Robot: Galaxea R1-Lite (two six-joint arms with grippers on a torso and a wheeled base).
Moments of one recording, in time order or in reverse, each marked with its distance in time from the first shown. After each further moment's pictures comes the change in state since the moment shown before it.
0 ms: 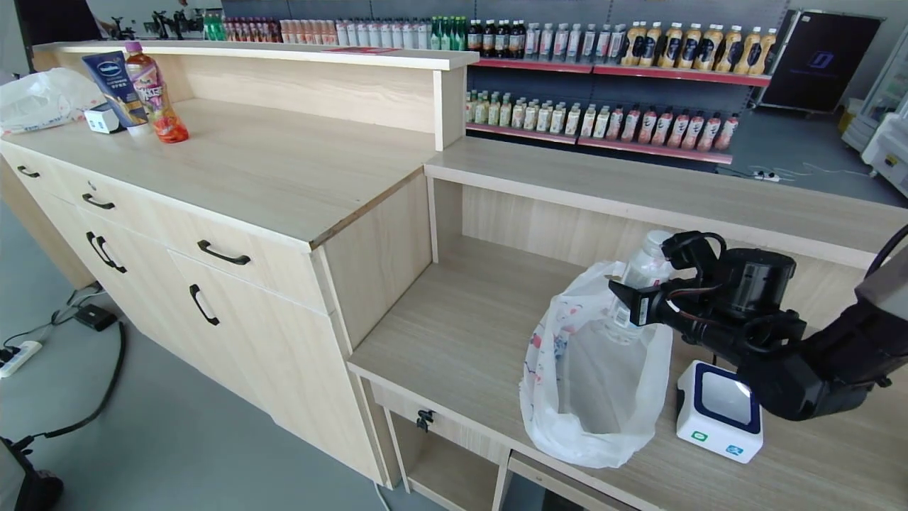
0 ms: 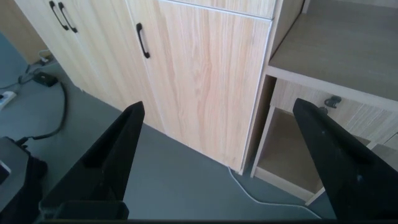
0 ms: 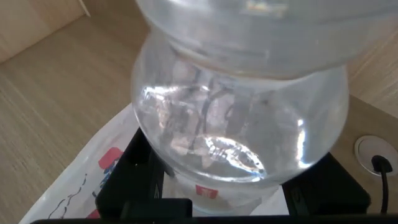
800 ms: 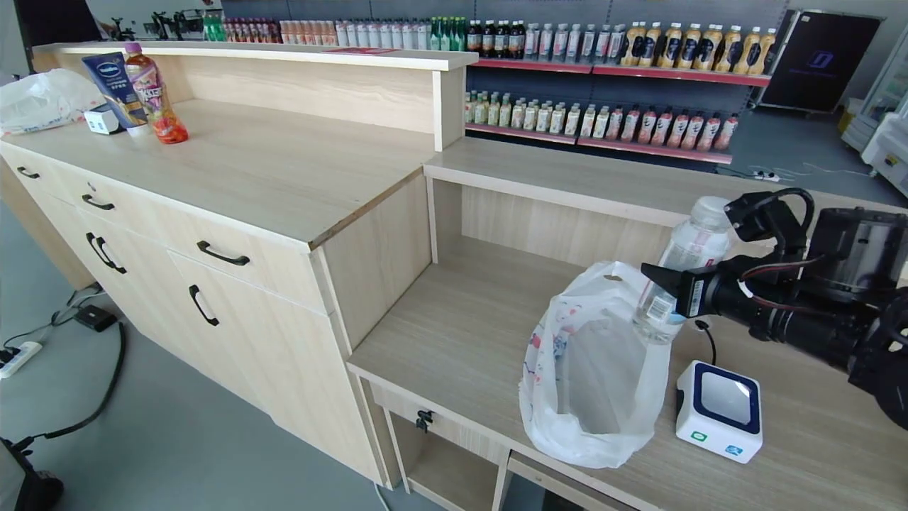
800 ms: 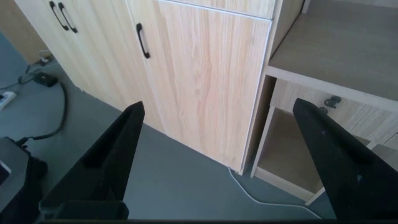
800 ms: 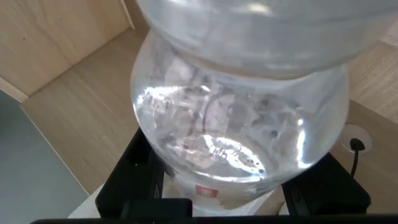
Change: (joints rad) left arm 0.000 0.000 0.000 0.000 0.000 0.000; right arm 0.056 -0.385 0.087 0.311 -0.031 0.035
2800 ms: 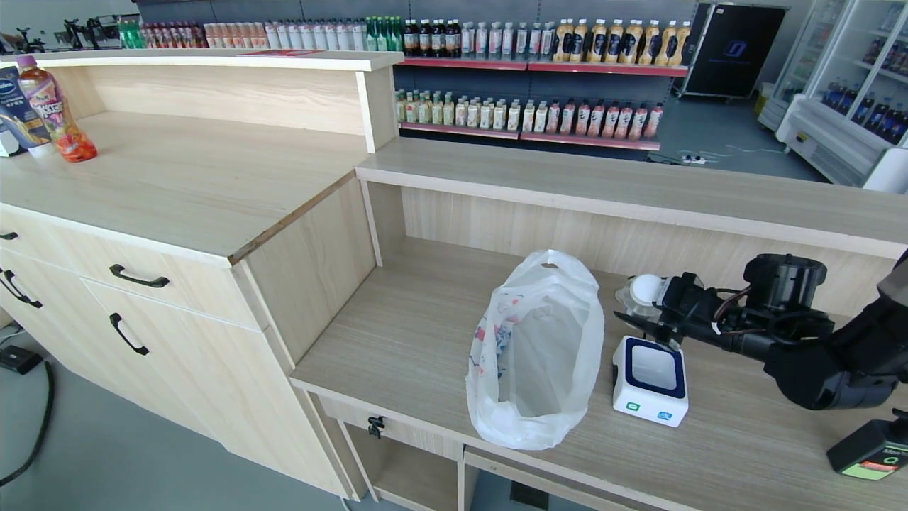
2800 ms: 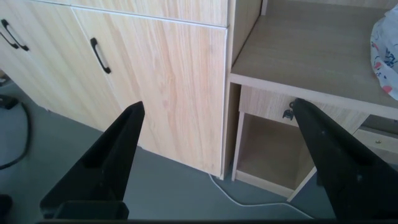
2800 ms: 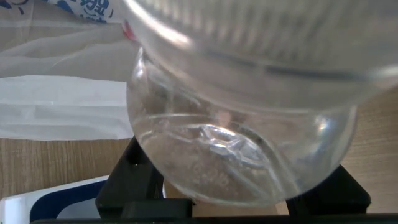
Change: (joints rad) left arm 0.000 0.000 0.000 0.000 0.000 0.000; right arm -0.212 0.412 -0.107 -0.241 0.560 -0.972
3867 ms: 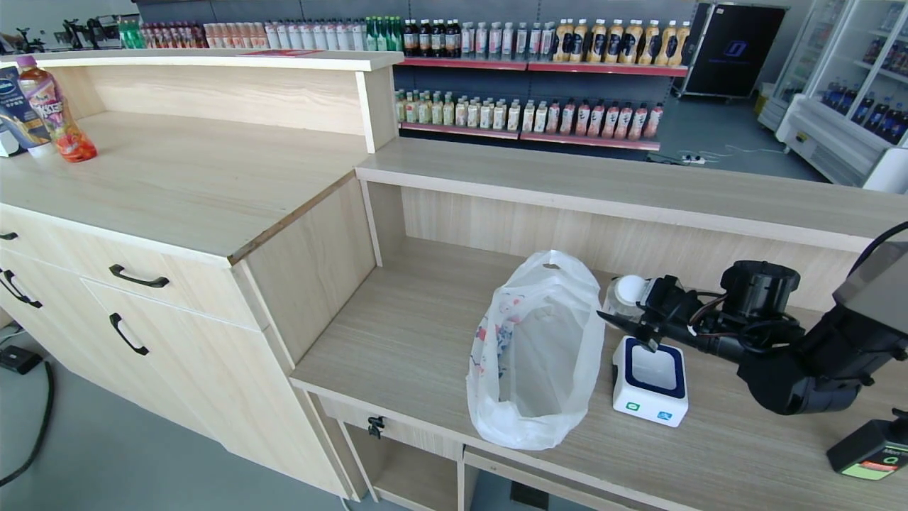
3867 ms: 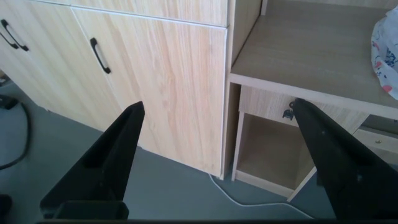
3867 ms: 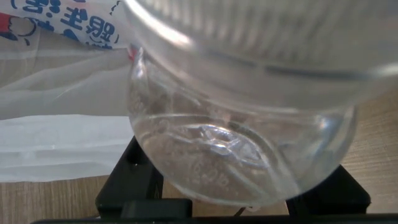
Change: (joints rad) left arm 0.000 0.000 0.000 0.000 0.000 0.000; right arm 0.048 0.090 -0.026 -0.121 0.005 0.090
